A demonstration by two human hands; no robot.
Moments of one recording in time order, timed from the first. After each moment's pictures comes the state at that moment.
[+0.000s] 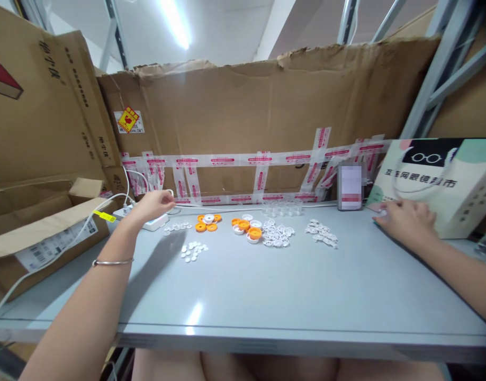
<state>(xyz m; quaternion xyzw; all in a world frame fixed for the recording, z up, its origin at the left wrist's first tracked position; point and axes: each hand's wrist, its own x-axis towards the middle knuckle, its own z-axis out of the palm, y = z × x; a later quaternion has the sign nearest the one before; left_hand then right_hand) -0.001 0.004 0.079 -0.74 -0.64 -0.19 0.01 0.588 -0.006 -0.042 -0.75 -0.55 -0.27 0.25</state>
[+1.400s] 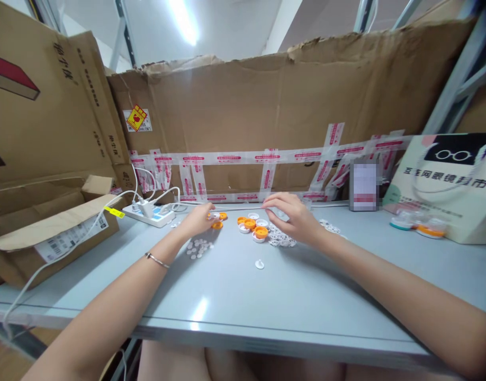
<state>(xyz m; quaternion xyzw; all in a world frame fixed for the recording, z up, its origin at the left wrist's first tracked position) 0.069 0.022 0.011 -0.82 -0.54 -0.20 0.01 0.335 -0.023 0.015 -0.30 -0.85 -0.15 0.42</state>
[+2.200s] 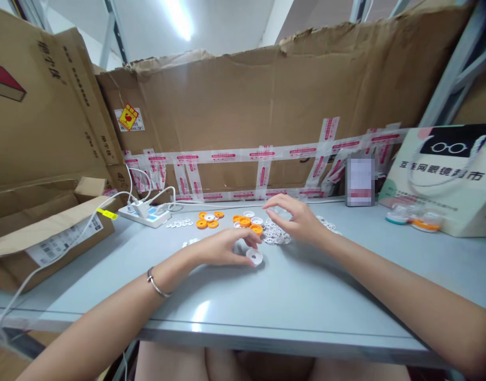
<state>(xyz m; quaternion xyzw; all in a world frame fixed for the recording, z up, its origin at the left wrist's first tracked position) 0.129 -0.049 0.015 -0.92 -0.23 -0.17 -0.27 0.349 -0.028 0.012 -0.31 -0.84 -0.01 0.45</state>
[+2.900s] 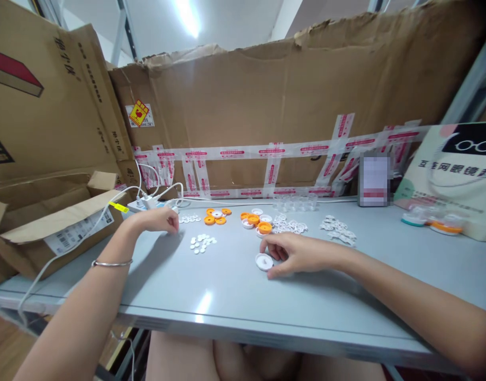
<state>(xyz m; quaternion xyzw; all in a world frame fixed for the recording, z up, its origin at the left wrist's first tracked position) -0.021 -0.010 0.055 -0.79 -0.60 0.04 -0.13 0.327 -0.062 0.005 -0.37 -0.88 0.28 0.08</state>
